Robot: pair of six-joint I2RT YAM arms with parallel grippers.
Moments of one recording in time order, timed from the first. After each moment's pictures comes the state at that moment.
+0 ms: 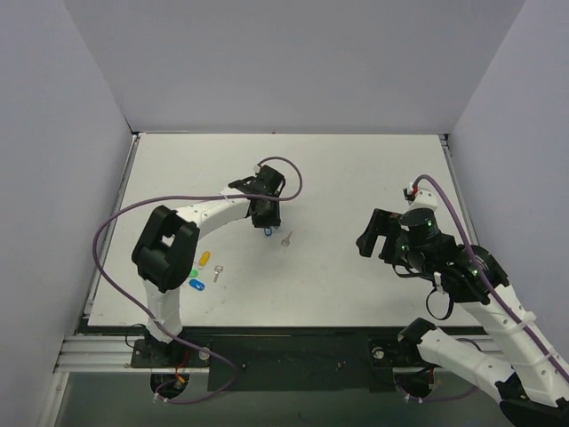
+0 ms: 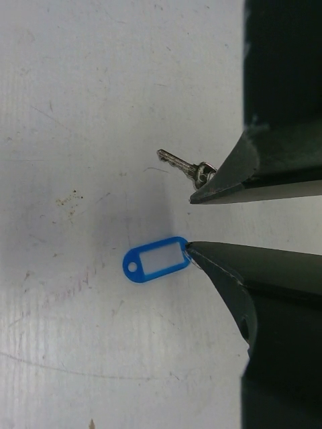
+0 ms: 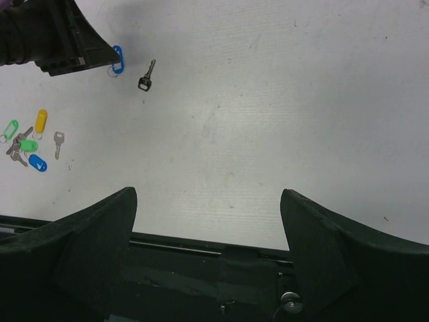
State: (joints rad) left arm -0.62 1.91 1.39 -0.55 -0.11 -0.62; right arm 0.63 0.81 1.10 -1.01 0.26 0.65
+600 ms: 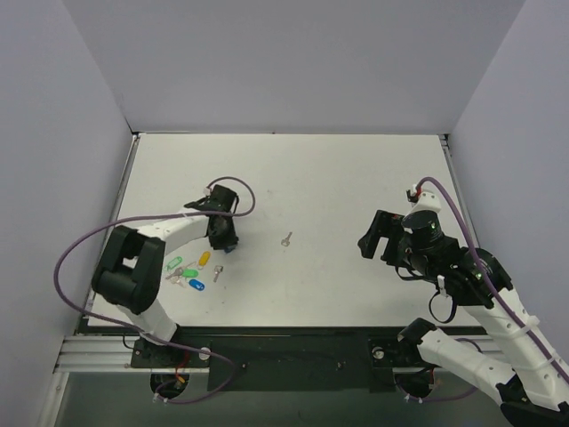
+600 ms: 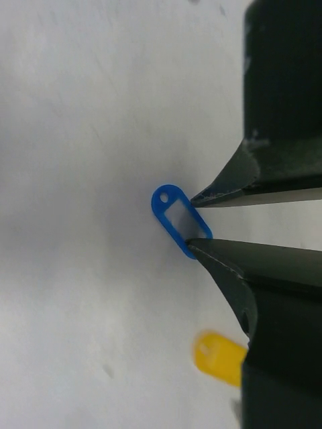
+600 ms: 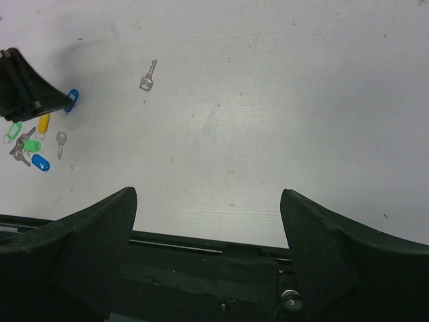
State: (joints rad) left arm -0.44 1.74 1.05 -0.47 -0.10 -0.61; right arm 0.63 0.79 1.10 -1.03 0.27 0.66
